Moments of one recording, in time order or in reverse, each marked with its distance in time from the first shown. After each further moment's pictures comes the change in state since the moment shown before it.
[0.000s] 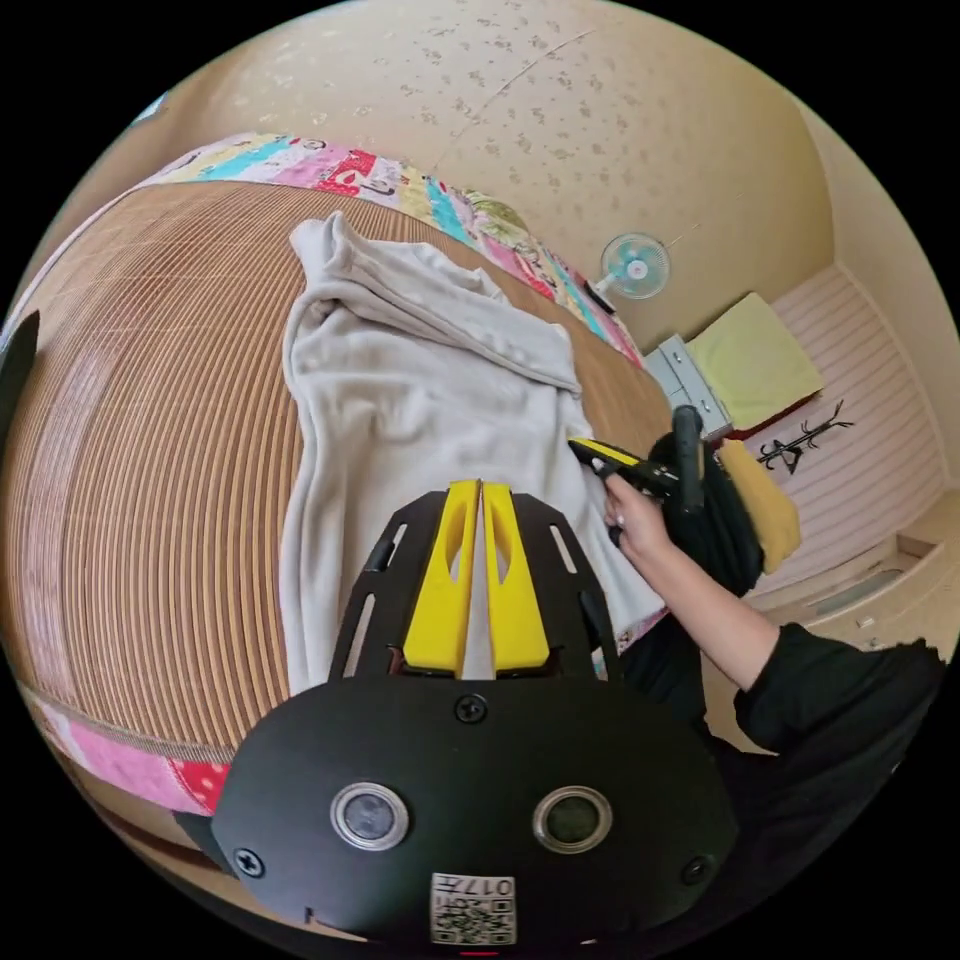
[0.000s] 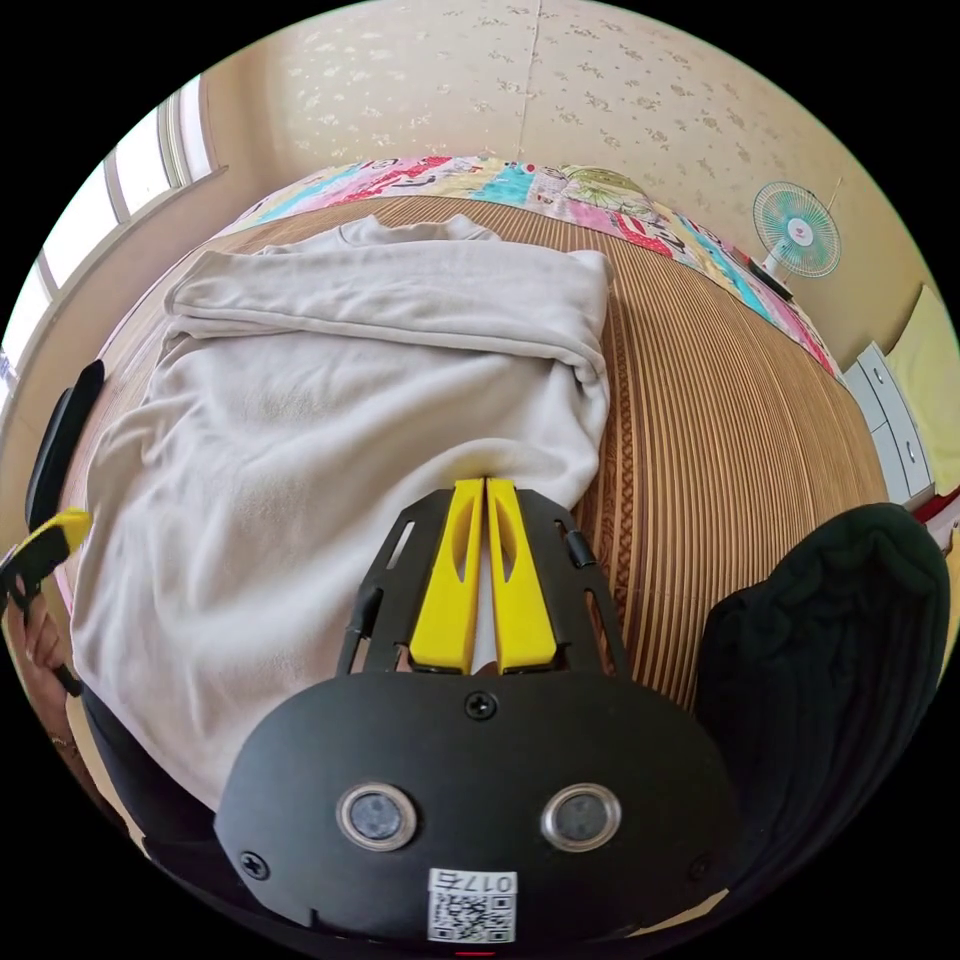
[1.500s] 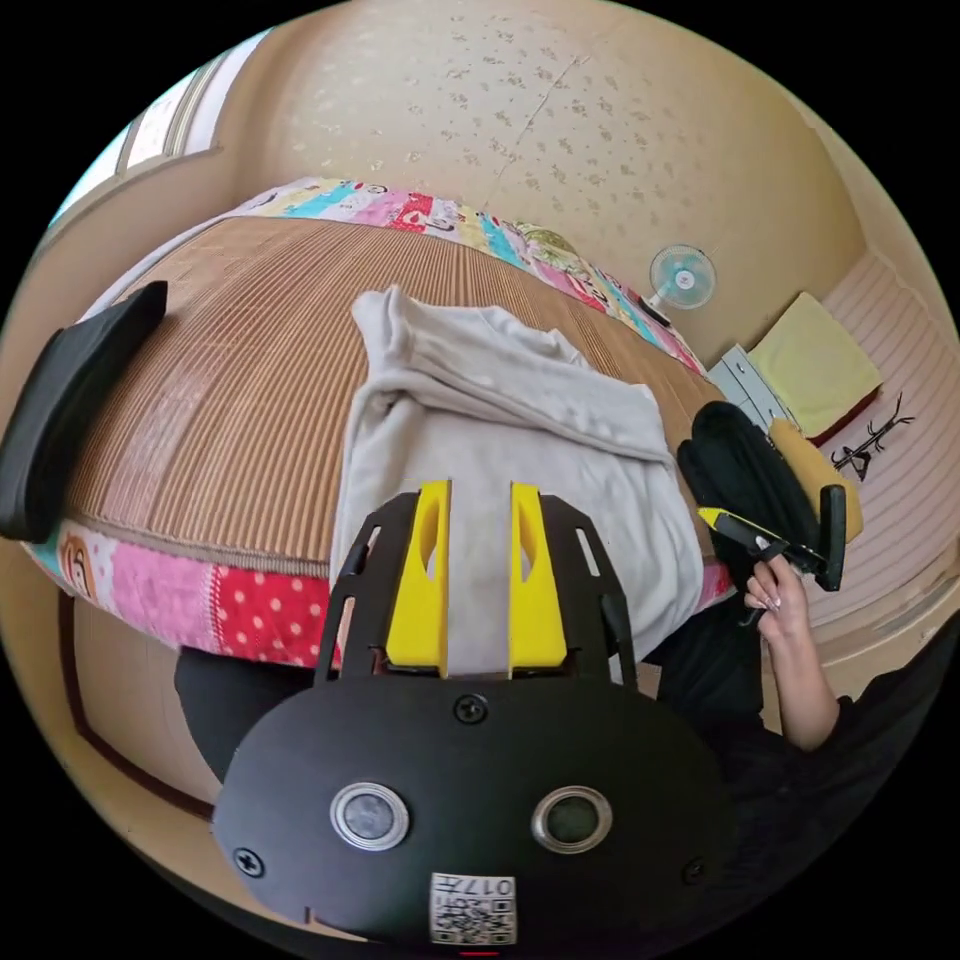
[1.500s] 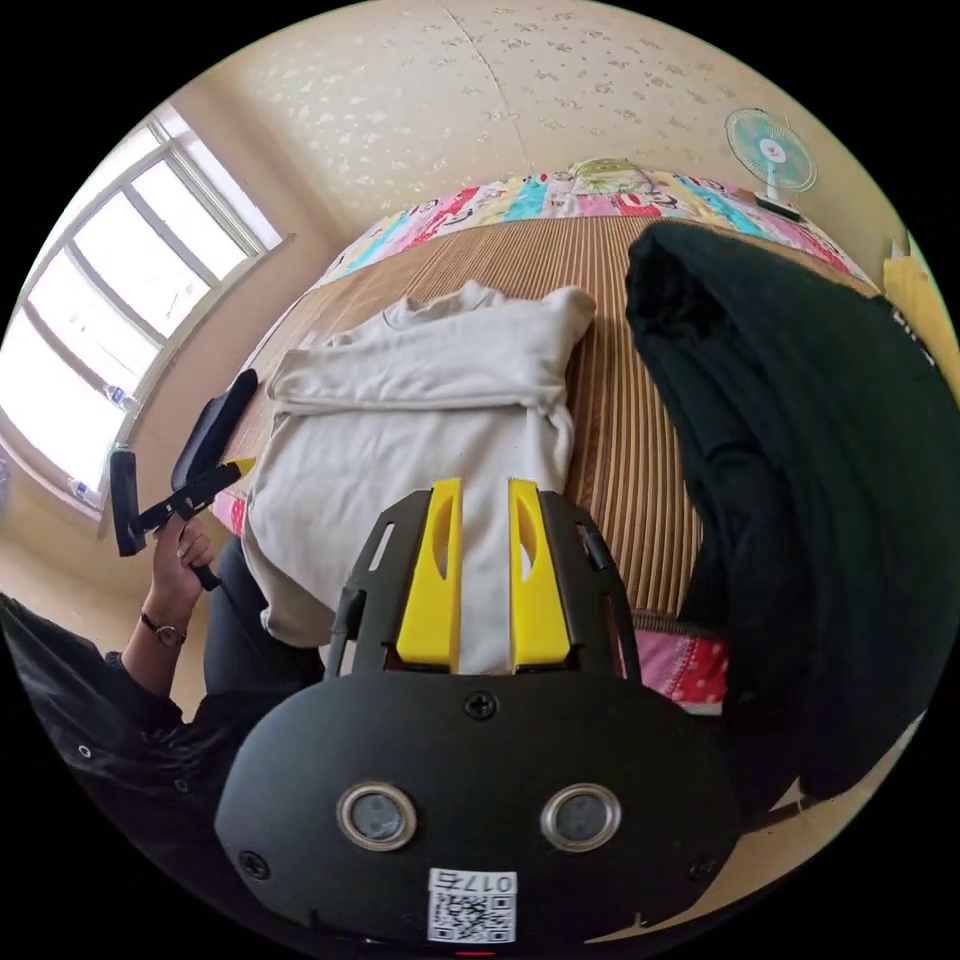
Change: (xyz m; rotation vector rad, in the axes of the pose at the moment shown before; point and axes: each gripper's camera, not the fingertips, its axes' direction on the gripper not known) left arm 0.181 0.148 0.054 -0.057 -0.285 -0.059; right arm 0.071 0.120 -0.082 -0.023 -0.351 0.094
